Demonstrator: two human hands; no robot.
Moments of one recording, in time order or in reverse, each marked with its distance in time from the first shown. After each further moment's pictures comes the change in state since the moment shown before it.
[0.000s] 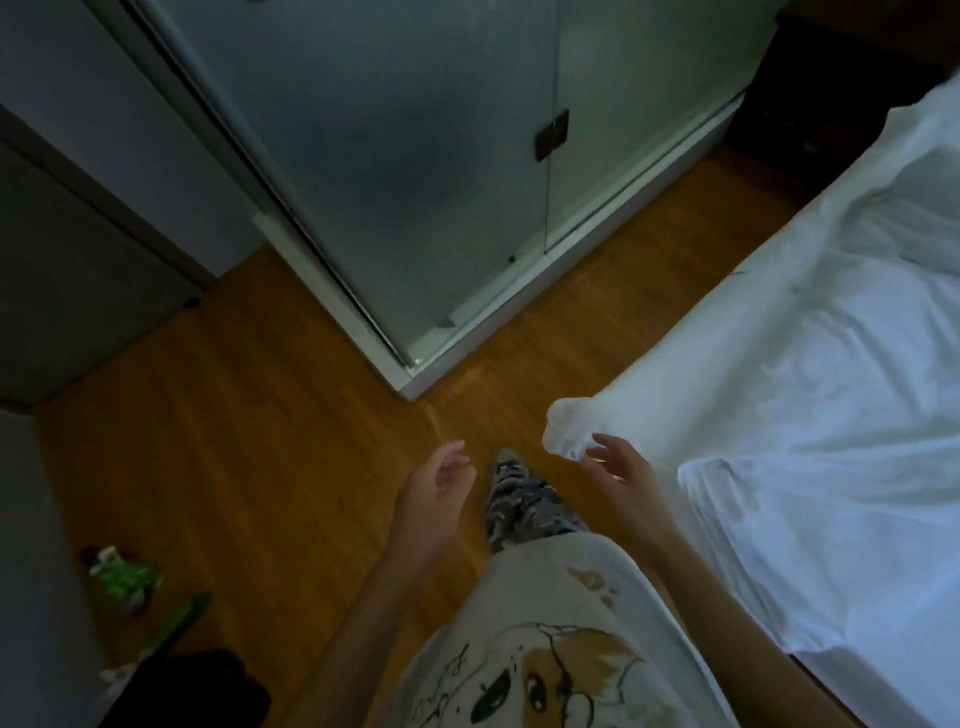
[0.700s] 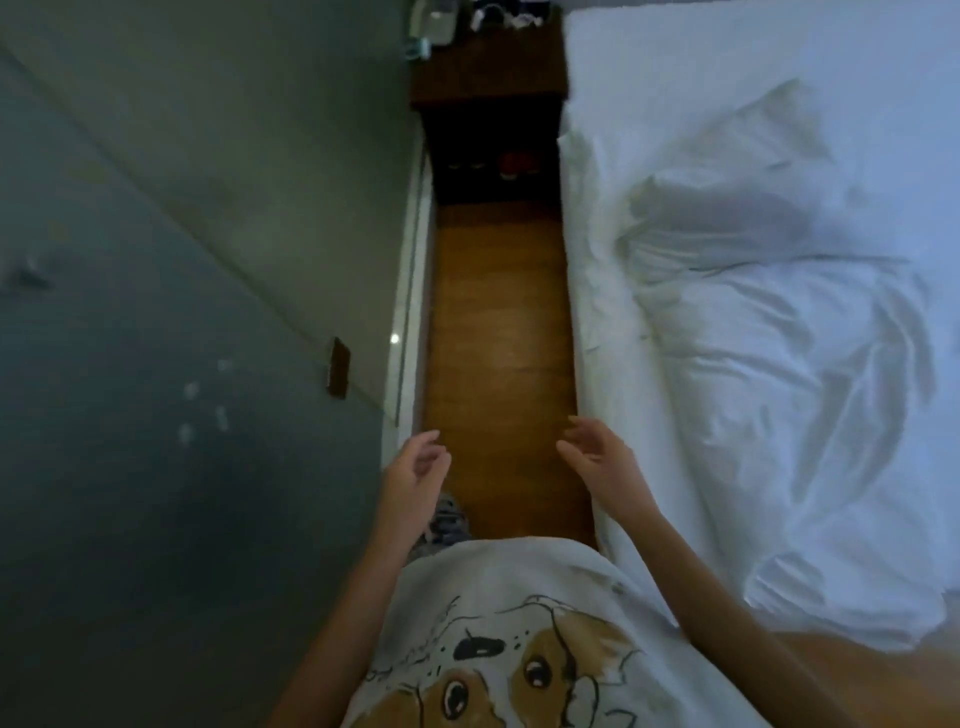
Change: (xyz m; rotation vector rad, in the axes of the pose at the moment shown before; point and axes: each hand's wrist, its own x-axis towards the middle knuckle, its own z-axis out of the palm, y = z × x) left_hand 0.511 0.309 0.049 0.295 -0.589 0.378; right_hand 0.363 -0.192 -0.095 0.185 0.661 0.226
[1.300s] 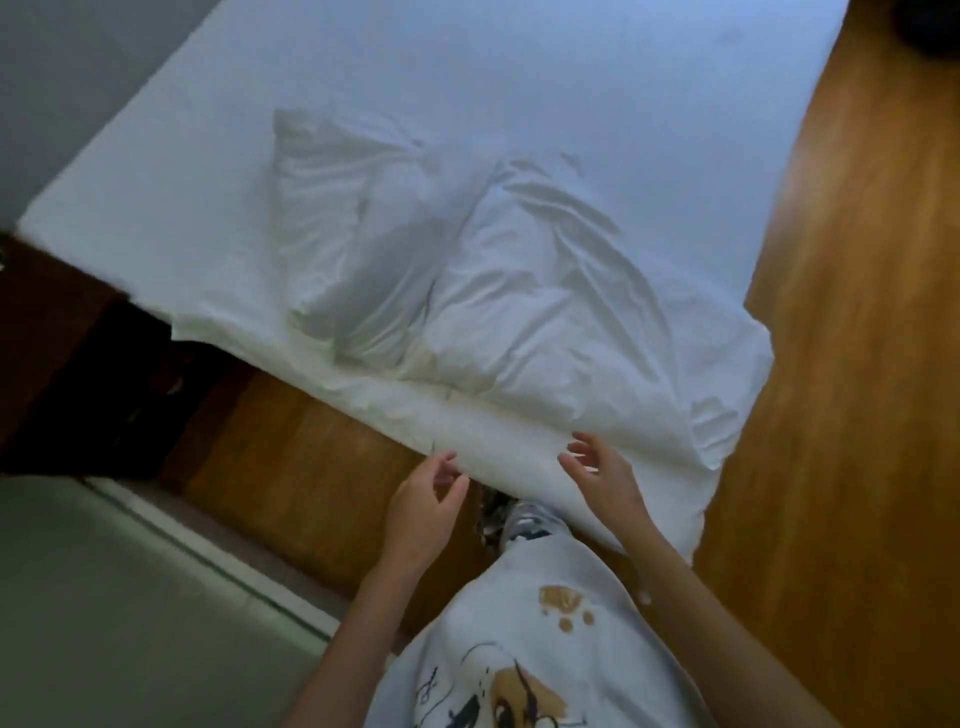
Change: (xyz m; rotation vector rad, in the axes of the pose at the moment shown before) left_hand 0.246 0.194 0.193 0.679 -0.929 0.596; right_hand 0.096 0.049 -0.083 0.540 0.920 0.532
